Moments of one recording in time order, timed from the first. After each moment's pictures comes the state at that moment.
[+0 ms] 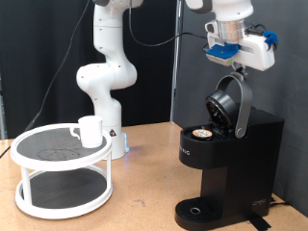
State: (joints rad) arm 0.26 0.01 0.00 -1.80 0.39 1.80 2.47
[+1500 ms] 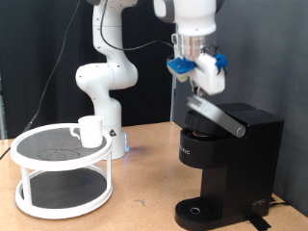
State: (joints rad) arm 0.15 0.01 -0.07 -1.92 0.23 1.76 2.48
